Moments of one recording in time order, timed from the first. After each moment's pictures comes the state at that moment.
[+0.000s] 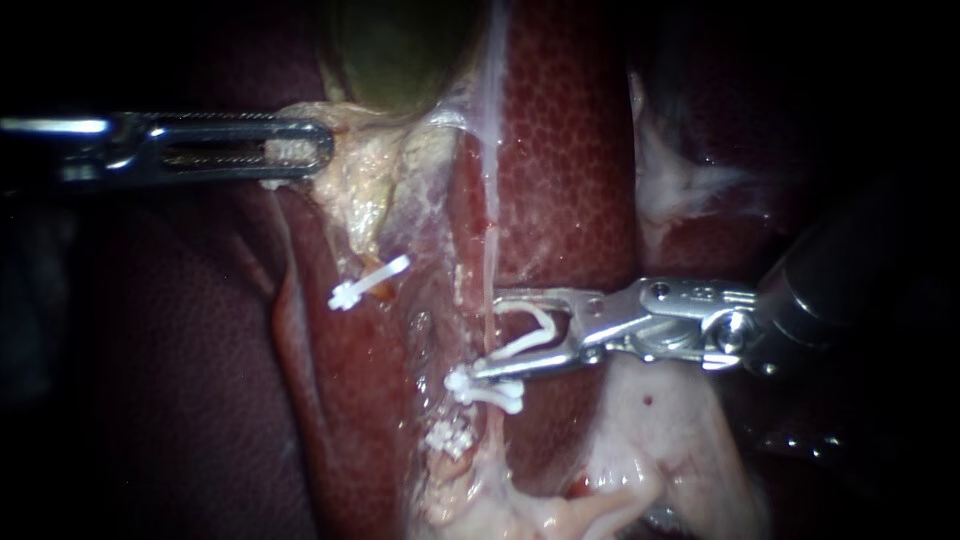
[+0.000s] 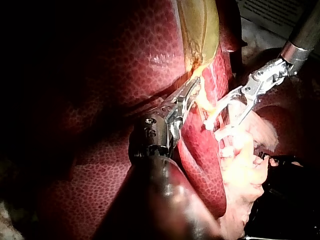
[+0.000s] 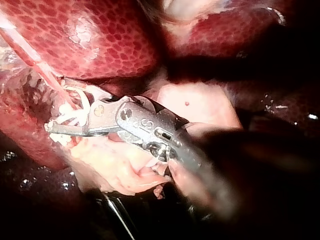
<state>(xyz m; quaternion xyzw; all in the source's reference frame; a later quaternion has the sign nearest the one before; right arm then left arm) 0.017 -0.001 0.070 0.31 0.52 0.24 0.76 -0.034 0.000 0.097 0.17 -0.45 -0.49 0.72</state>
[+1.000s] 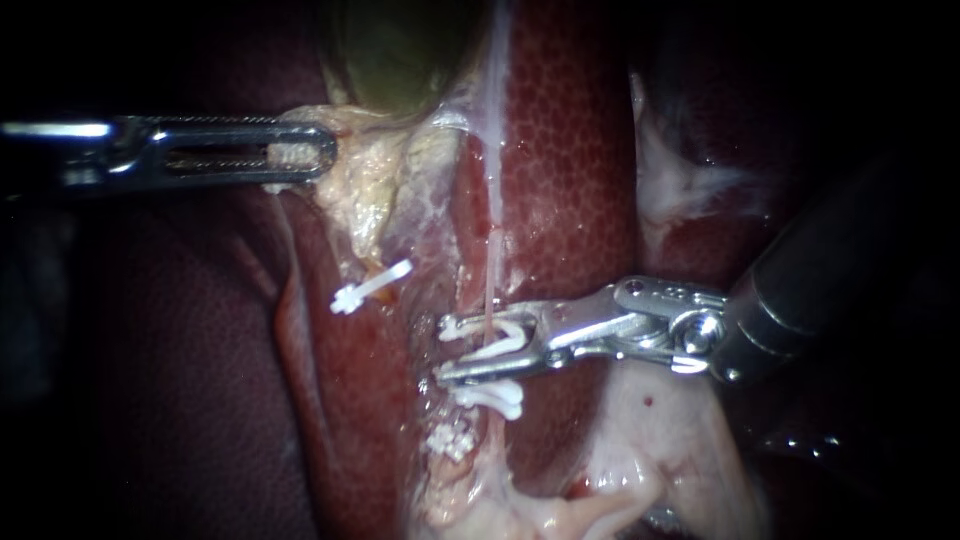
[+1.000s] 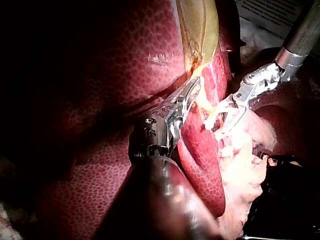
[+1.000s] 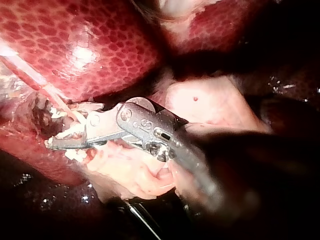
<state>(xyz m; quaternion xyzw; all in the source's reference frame) 0.018 -0.001 0.071 0.37 0.52 0.26 0.73 -0.035 0.000 0.097 0.18 -0.46 -0.49 0.72</state>
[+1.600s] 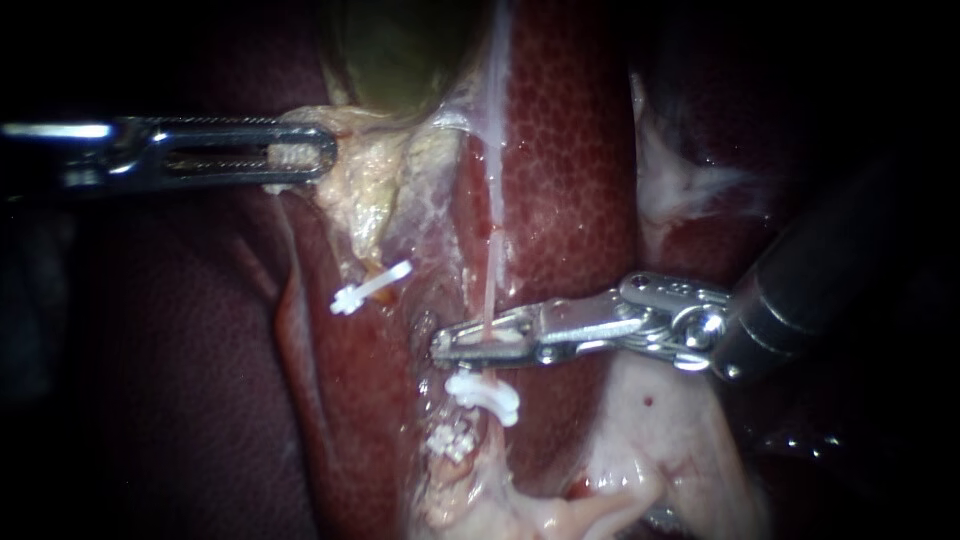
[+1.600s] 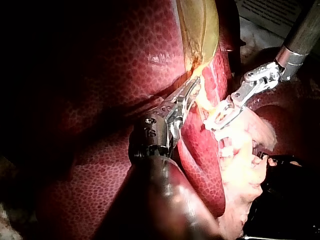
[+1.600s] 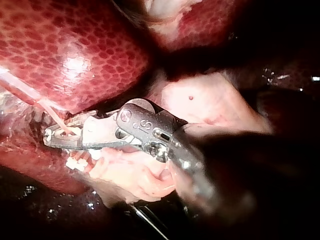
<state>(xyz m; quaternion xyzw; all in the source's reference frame) 0.017 0.000 0.071 0.40 0.50 0.26 0.72 -0.035 0.000 0.097 0.18 -0.46 -0.49 0.72</state>
